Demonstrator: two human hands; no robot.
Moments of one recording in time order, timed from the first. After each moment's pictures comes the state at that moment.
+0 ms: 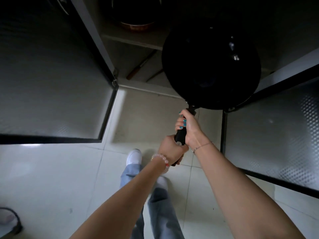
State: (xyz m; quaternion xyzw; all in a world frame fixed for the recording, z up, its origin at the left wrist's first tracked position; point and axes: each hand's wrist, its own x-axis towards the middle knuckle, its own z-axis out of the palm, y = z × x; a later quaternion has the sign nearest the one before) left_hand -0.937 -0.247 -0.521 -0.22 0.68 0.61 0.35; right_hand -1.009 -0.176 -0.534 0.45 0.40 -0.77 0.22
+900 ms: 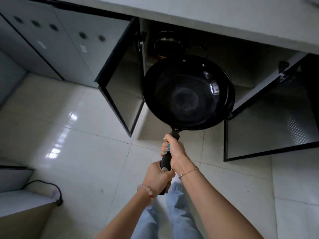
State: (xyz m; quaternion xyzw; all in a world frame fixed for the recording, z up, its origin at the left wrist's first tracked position) left_hand -0.659 -0.364 -0.338 -0.26 0.66 0.65 0.26; right_hand -0.745 -0.304 -0.338 0.39 0.47 -0.74 0.28
